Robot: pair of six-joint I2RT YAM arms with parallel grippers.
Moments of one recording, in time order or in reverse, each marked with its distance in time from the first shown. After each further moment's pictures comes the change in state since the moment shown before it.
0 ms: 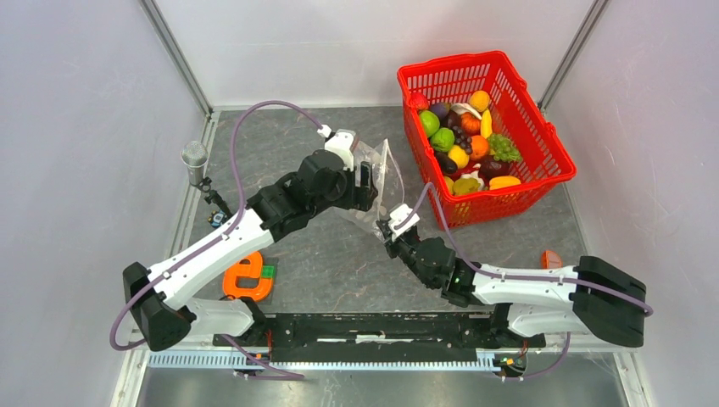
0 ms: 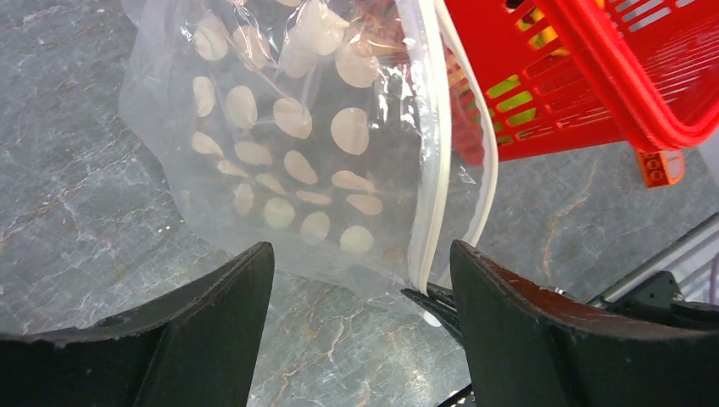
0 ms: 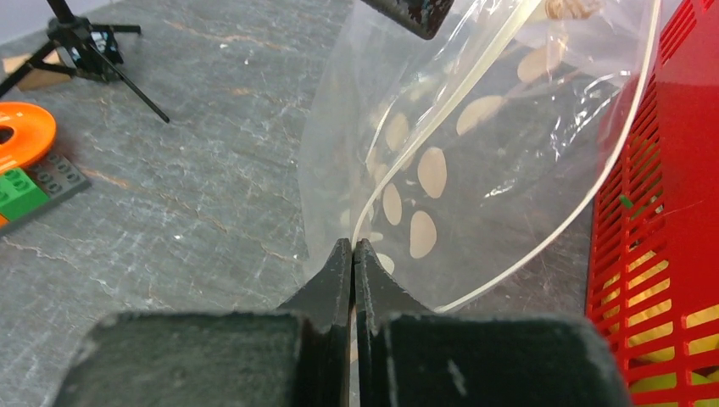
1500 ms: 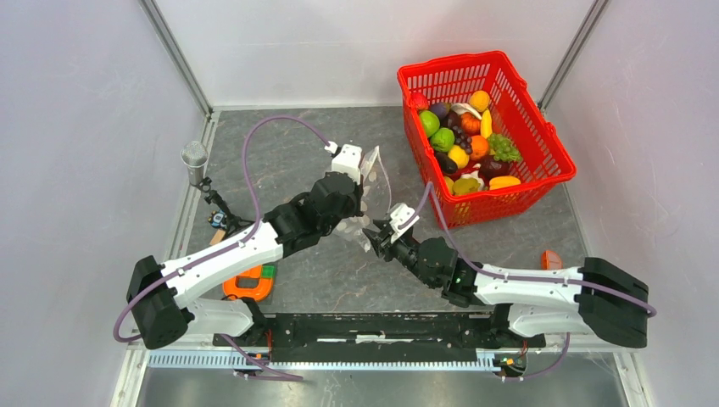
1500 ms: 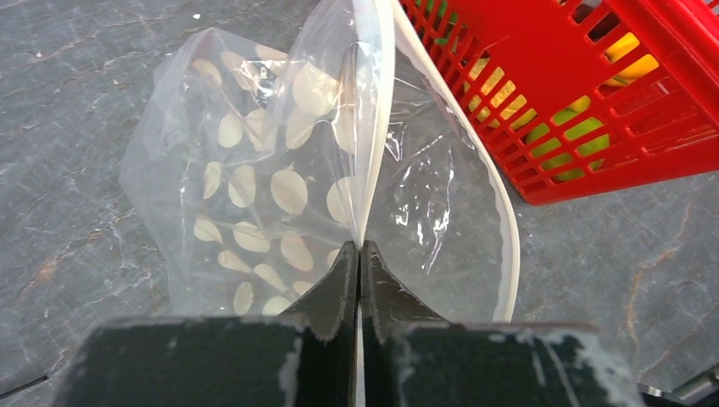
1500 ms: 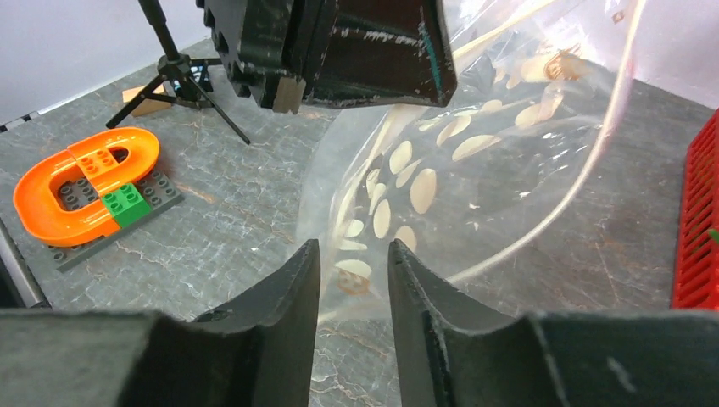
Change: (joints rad) left arm -0.084 -0.003 -0.209 0.275 -0.236 0.078; right arm 0.014 0.008 0.014 0.034 -0.109 0.069
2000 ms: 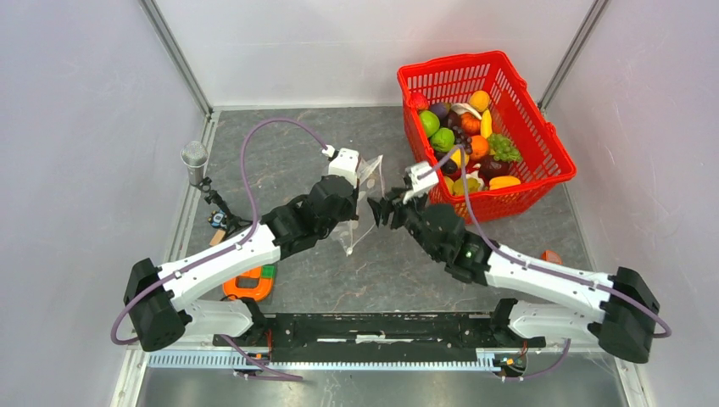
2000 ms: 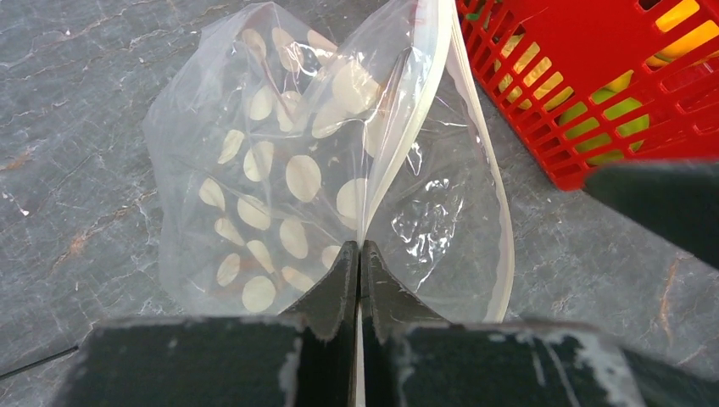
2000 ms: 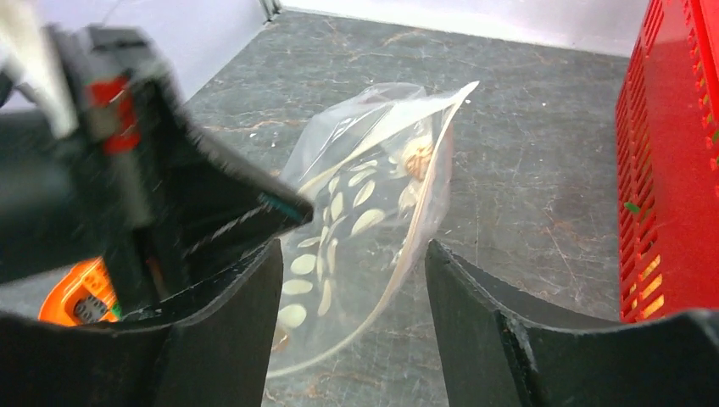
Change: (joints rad) left arm 0.000 -0.023 -0.024 -0.042 -0.034 0.002; right arm -0.126 -0.122 0.213 -0.369 0.066 0.212
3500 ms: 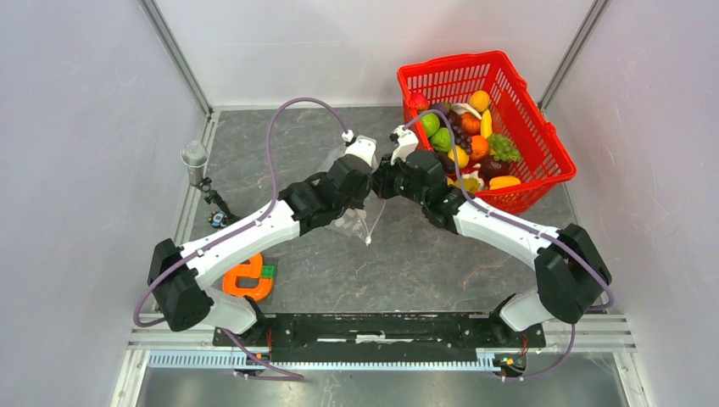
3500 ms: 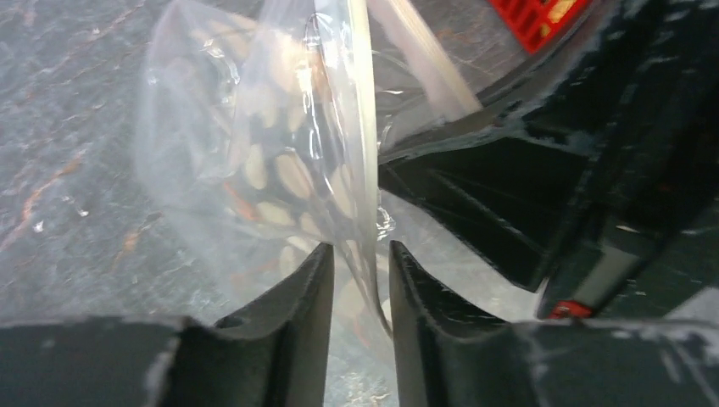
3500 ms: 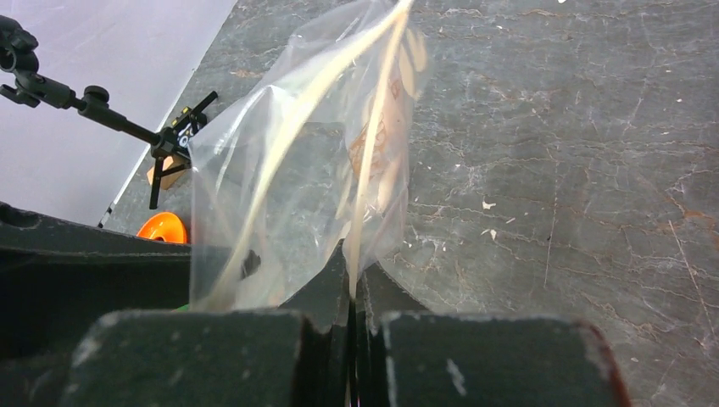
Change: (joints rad) left arm 0.039 0.186 0.242 -0.223 0.037 0.069; right arm -0.357 0.412 0.302 -0.141 -0.569 0.233
